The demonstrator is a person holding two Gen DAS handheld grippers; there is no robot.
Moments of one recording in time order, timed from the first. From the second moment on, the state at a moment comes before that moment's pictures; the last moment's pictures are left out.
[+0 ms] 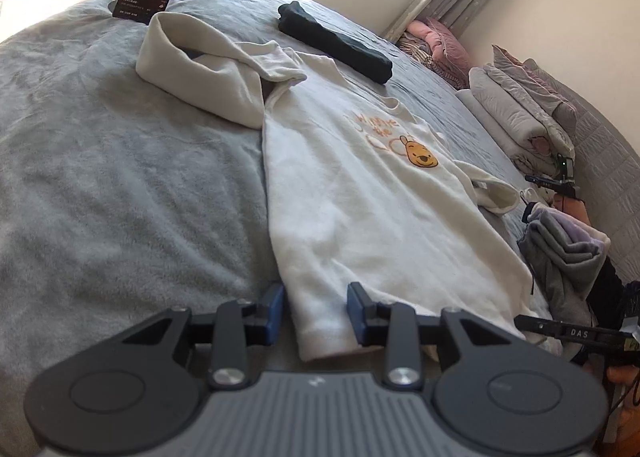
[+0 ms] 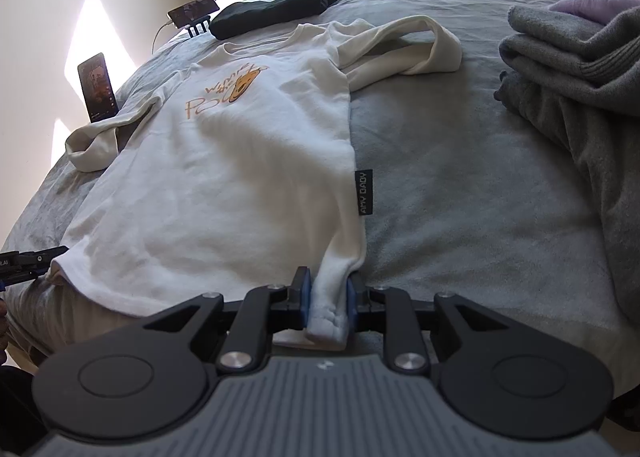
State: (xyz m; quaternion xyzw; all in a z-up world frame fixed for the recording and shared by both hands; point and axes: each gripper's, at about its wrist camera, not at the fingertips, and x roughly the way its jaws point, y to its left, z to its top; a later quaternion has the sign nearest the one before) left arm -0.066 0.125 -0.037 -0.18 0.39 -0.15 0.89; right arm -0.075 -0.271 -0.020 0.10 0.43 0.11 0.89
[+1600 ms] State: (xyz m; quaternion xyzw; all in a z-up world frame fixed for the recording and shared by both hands) left arm 0.051 0.115 0.015 -0.09 0.37 -0.07 0.92; right arm 0.057 -0.289 0.029 0.15 0.40 0.11 0.90
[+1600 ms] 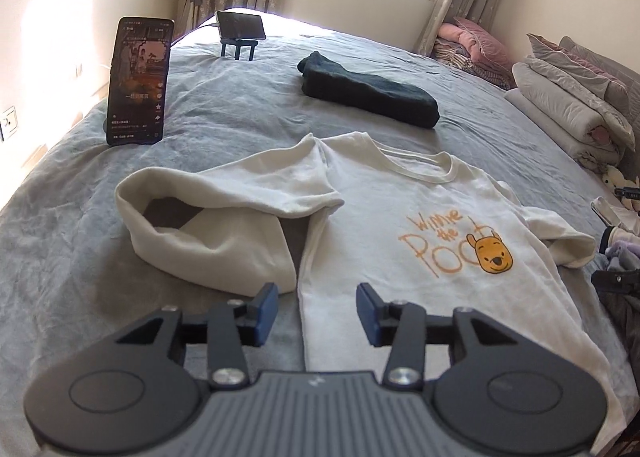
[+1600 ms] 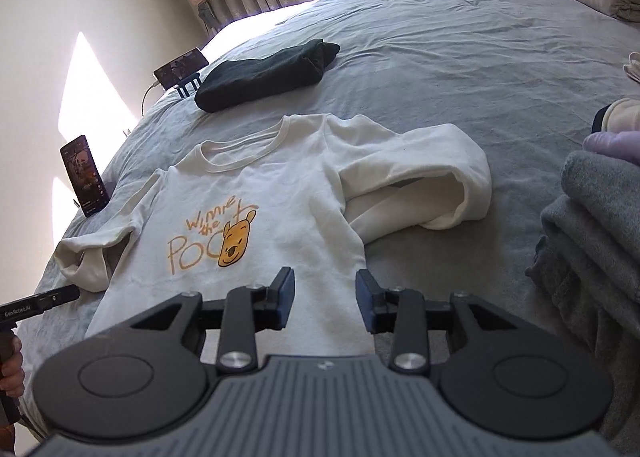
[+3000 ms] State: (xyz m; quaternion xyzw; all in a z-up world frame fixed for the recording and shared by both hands) left arm 0.097 0.122 -0.007 -0.10 0.29 0.07 0.95; right arm 0.109 -0.318 -0.005 0.15 0.34 -0.03 0.93
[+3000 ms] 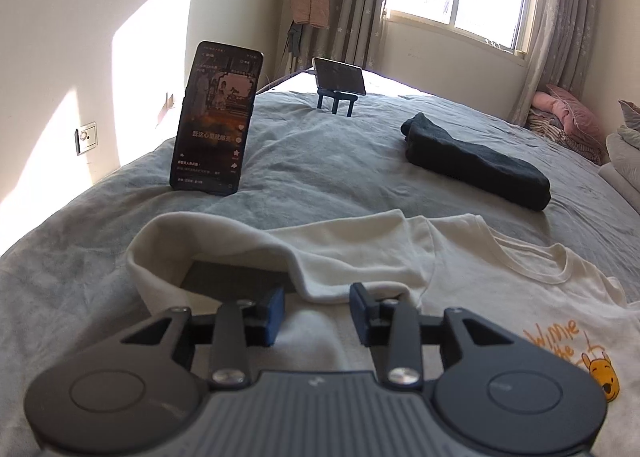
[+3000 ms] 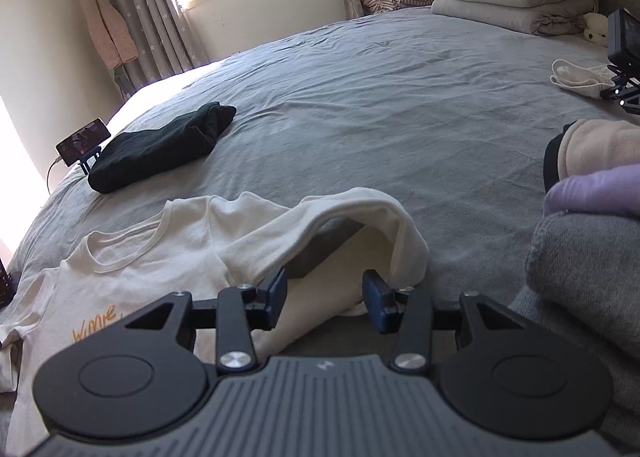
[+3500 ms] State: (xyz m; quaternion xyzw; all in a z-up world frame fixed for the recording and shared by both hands) left arm 0.084 0.067 -0.025 -0.10 0.33 -0.08 0.94; right arm 0.116 -0.312 -0.014 0.04 0.25 -0.11 0.96
